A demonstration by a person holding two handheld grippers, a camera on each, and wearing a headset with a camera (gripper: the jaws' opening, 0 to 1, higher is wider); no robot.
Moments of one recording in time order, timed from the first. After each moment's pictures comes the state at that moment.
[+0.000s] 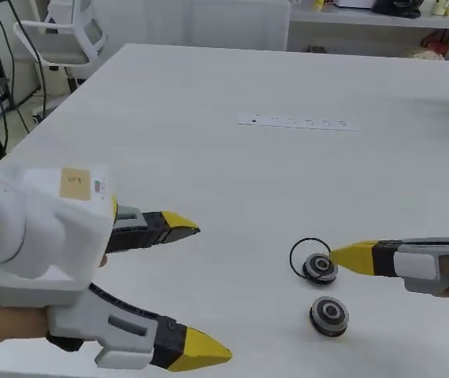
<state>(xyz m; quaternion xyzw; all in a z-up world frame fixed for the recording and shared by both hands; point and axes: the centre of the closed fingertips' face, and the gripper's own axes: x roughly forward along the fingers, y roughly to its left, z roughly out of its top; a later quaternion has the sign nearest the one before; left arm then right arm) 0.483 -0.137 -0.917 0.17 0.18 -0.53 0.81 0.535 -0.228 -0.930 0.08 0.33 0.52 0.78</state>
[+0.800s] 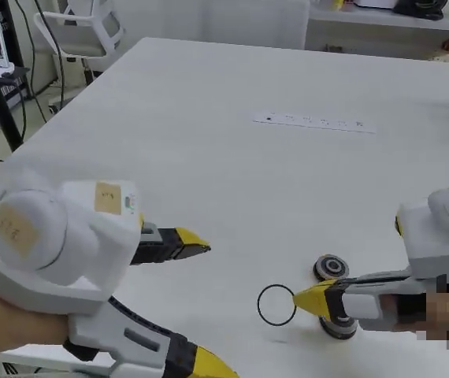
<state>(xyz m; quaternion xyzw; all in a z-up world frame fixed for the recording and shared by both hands) 0.471 -0.139 -0.942 0.16 0.22 -0.53 0.80 0.512 -0.195 -0.991 0.03 0.41 0.52 0.75</state>
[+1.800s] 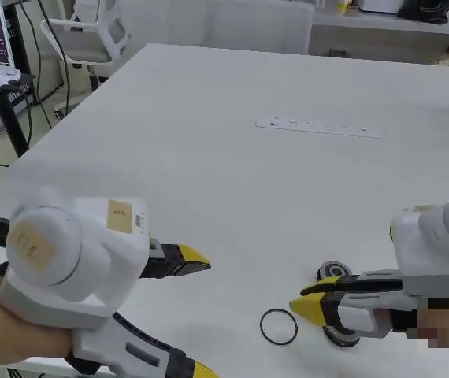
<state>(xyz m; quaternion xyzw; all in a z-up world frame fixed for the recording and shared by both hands) 0.470 -0.134 -0.953 0.18 0.24 -0.53 0.79 0.536 -0.201 -0.988 -0.02 0.35 0.52 0.78</state>
